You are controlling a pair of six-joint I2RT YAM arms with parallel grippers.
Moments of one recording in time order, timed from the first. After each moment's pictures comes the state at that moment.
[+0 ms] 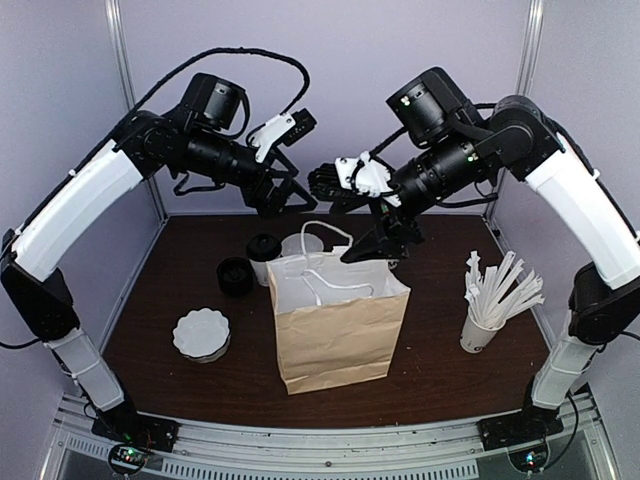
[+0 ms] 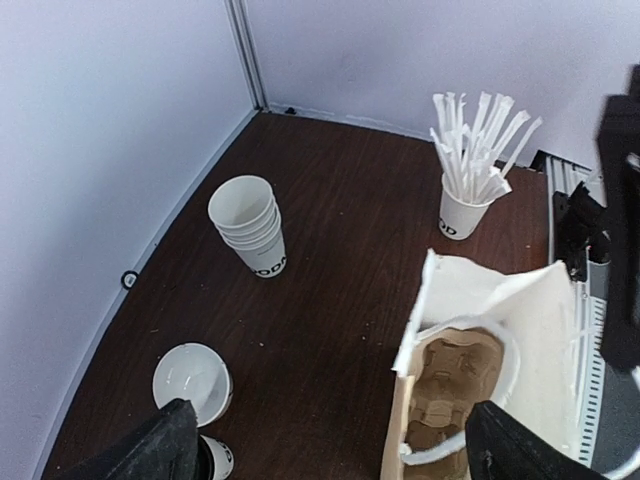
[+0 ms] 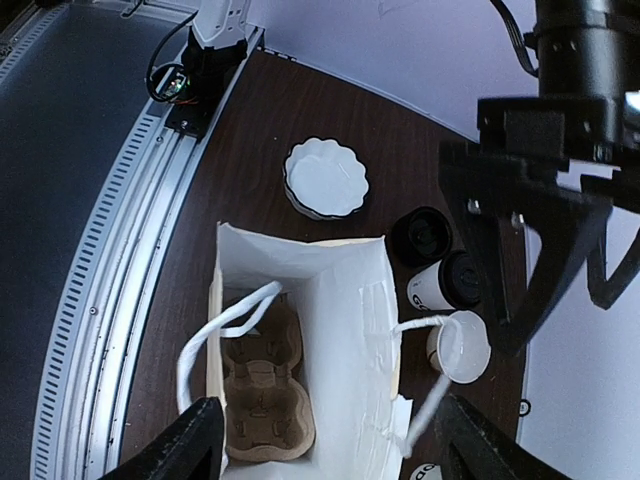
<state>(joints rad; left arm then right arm) -0.81 1.70 2.05 -0.94 0.28 0.29 1.04 1.74 2.28 -1.30 -0.23 -0.74</state>
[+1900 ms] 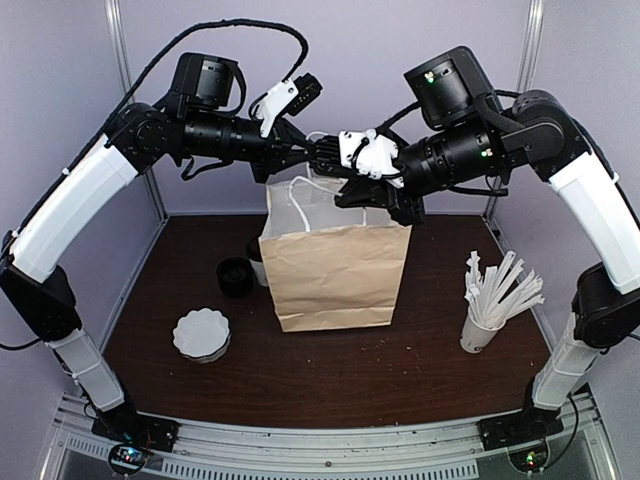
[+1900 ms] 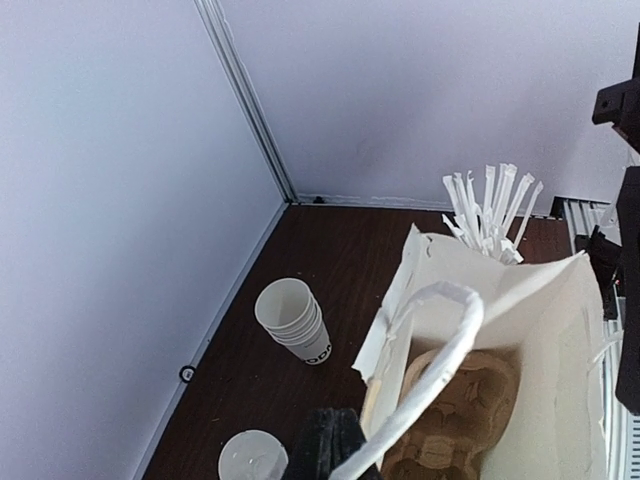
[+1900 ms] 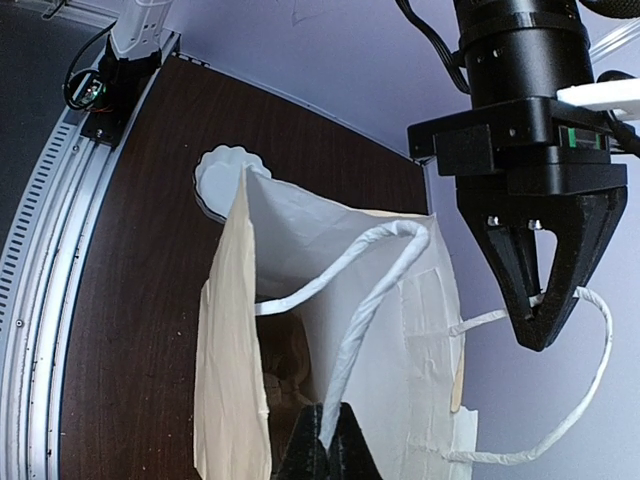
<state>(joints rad) -0.85 1.69 2.12 -0.79 0.27 0.37 1.10 1.70 2.34 -1.23 -0.02 -0.76</state>
